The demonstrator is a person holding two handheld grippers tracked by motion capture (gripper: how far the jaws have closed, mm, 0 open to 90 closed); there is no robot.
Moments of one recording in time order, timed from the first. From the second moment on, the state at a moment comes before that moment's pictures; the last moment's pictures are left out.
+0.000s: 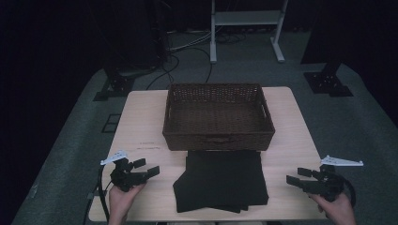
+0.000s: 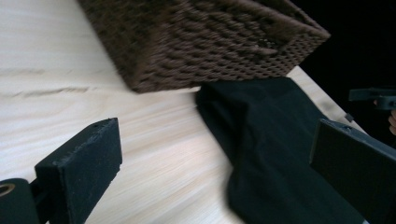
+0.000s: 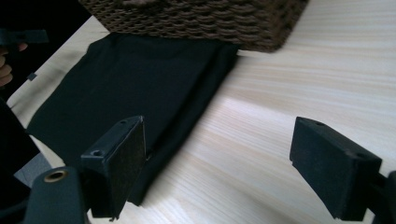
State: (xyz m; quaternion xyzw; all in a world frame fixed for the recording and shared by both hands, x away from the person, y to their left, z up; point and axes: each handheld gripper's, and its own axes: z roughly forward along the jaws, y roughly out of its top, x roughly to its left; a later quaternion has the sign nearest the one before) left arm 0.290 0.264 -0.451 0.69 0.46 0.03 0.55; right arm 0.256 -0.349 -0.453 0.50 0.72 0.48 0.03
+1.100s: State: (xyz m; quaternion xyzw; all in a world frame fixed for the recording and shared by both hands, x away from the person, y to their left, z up) left arm 0.311 0.197 -0.456 0.74 0.45 -0.04 0.49; right arm 0.287 -0.289 -0.442 0.47 0.76 0.44 -0.03
